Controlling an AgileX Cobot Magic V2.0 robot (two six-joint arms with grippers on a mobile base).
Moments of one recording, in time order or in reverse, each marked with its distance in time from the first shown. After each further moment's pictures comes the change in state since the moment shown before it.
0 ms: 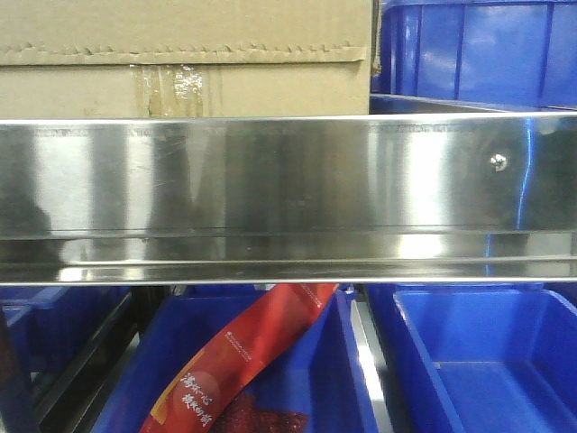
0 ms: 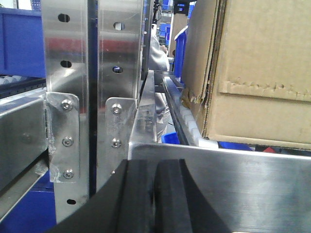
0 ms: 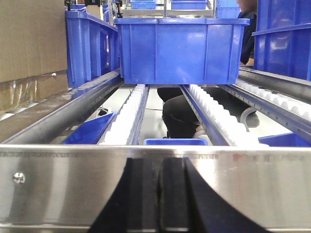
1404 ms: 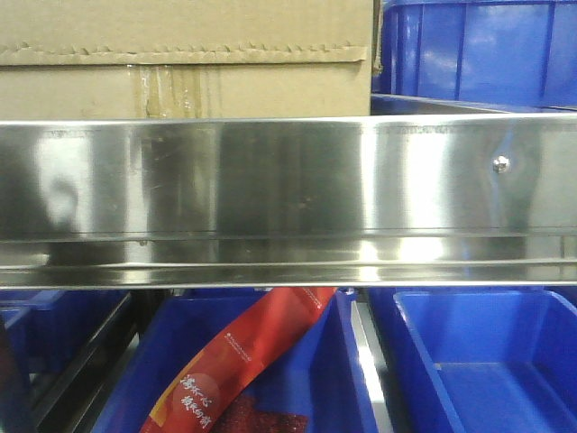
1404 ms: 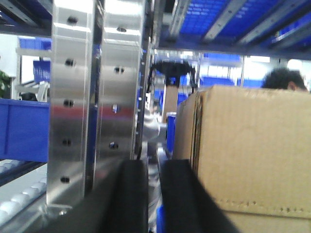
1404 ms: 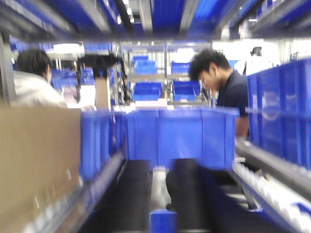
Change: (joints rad) left arm 0.000 0.036 -0.269 0.011 0.016 0.000; right arm 0.000 0.100 -0.445 0.029 0.130 0.003
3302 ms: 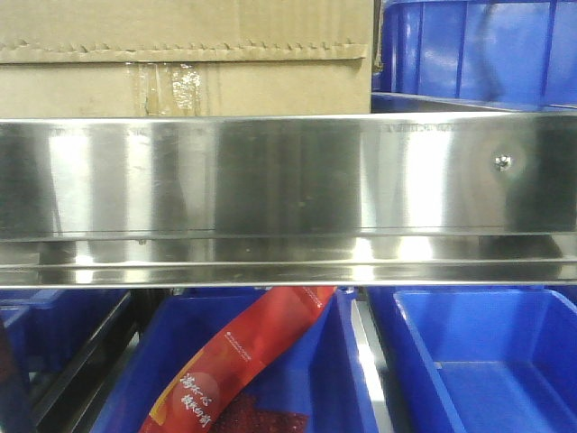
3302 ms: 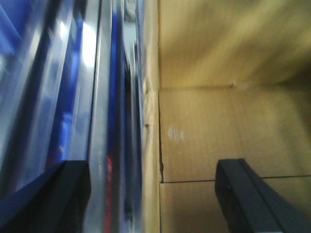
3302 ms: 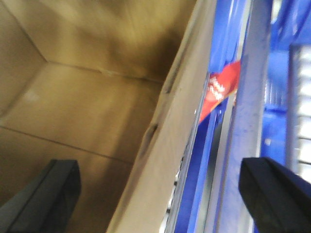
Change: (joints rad) left arm -0.158 1.744 -1.821 0.122 1.124 -0.055; right arm 0.378 1.726 -1.687 0.054 0.940 0.145
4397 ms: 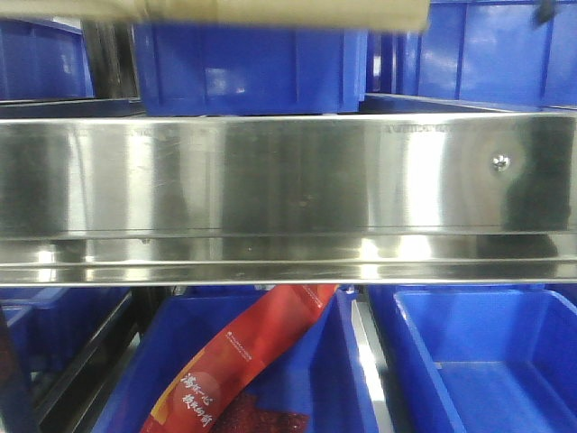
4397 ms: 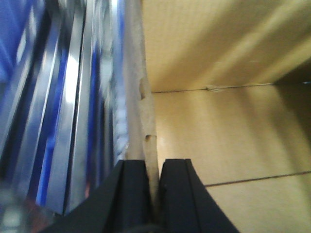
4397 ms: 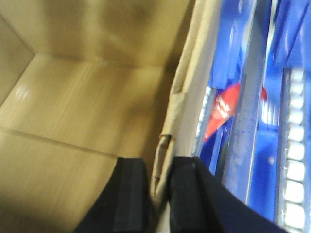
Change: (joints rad) left arm -0.004 -0.315 0.057 -0.101 0.033 -0.010; right arm 0.047 -0.279 0.069 -0.026 0.057 0.010
